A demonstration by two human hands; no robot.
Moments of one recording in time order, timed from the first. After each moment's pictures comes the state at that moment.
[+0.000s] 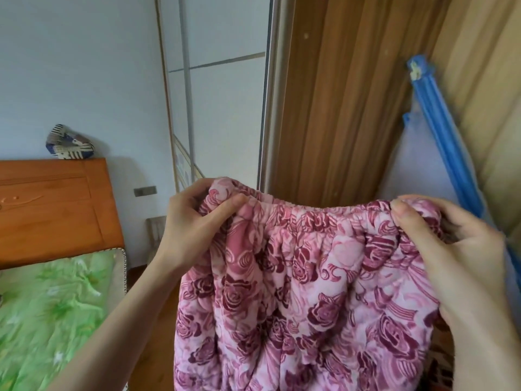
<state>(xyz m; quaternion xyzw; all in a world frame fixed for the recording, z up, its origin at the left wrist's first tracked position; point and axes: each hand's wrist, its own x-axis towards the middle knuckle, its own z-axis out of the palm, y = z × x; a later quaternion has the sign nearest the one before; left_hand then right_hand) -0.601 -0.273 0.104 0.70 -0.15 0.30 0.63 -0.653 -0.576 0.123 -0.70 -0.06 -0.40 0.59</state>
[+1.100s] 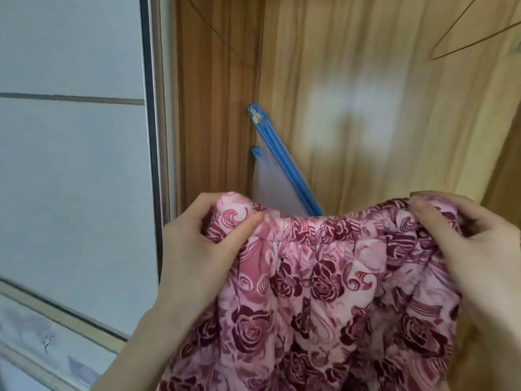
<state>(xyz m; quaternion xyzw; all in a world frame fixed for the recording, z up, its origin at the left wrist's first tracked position) -0.514 -0.352 0.163 0.62 -0.38 0.19 0.66 -0.713 -0.562 0.194 -0.66 0.17 -0.60 0.42</state>
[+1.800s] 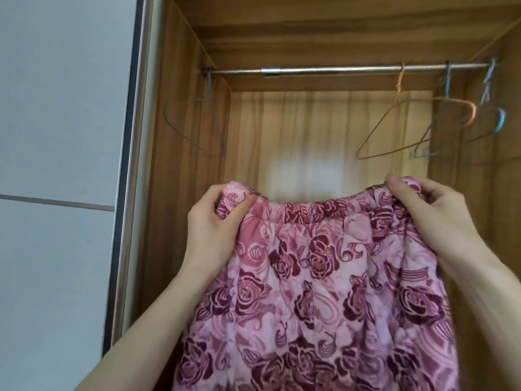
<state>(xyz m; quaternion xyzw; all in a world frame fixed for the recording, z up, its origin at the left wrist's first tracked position) -0.467 -0.446 0.284 0.47 -0.47 0.18 0.72 -0.728 -0.603 0.336 -0.67 0.14 -0.63 0.38</state>
